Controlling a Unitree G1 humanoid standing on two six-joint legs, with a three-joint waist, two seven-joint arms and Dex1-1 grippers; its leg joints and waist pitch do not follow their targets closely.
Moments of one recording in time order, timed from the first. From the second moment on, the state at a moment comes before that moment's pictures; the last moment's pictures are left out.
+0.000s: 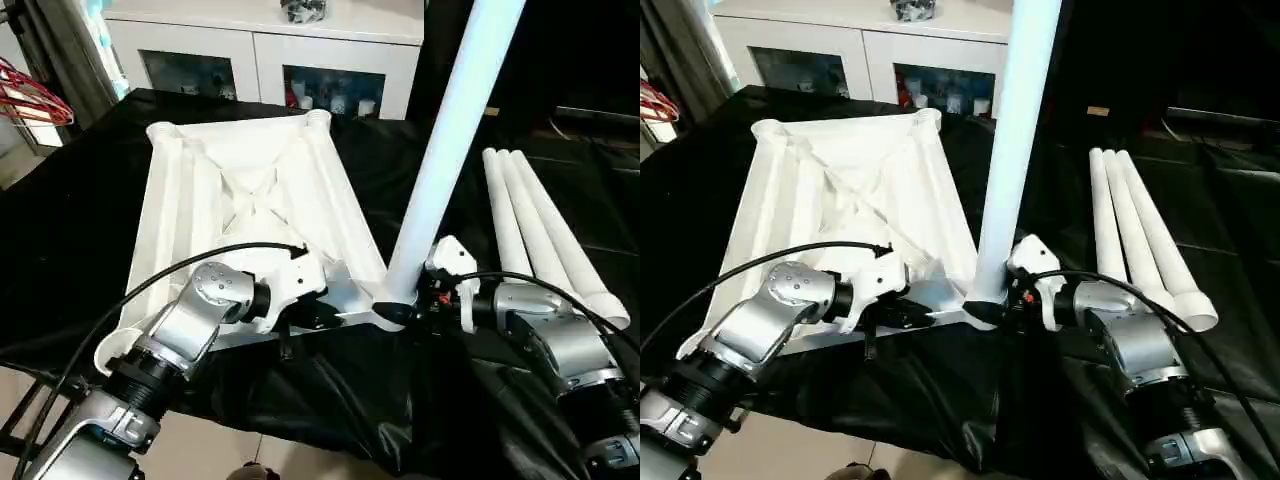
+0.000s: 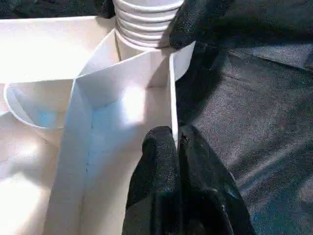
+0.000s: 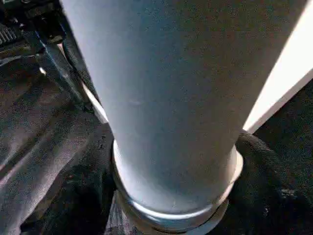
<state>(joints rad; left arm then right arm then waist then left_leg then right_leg) -0.52 0.35 -0.40 0.33 0.00 0.28 -1.06 -0.39 -0.41 0.16 0.32 0.18 0.28 0.97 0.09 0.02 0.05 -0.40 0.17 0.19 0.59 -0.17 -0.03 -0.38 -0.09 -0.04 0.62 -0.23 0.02</state>
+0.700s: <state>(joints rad) -0.60 0.09 -0.34 0.46 0.08 0.42 -0.64 -0.51 -0.10 -0.01 0.59 0.11 0.18 0.33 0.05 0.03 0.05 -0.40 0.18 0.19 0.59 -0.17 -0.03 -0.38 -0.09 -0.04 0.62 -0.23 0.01</state>
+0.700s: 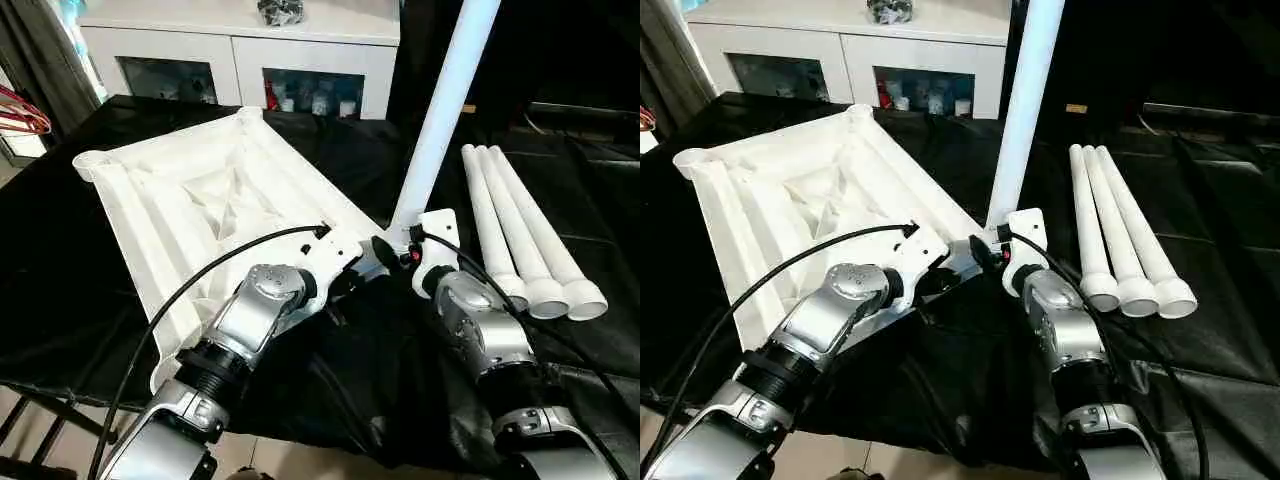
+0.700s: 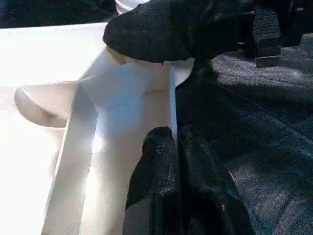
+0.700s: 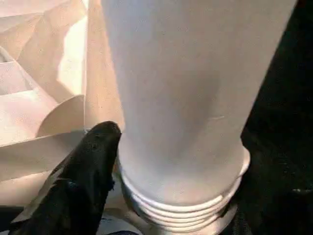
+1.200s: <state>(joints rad) -0.52 0.28 -0.38 0.33 0.01 0.32 -0.98 -0.42 -0.38 0.12 0.42 0.16 0.18 0.88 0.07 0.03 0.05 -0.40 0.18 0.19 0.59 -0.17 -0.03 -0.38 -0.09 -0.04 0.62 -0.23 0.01</state>
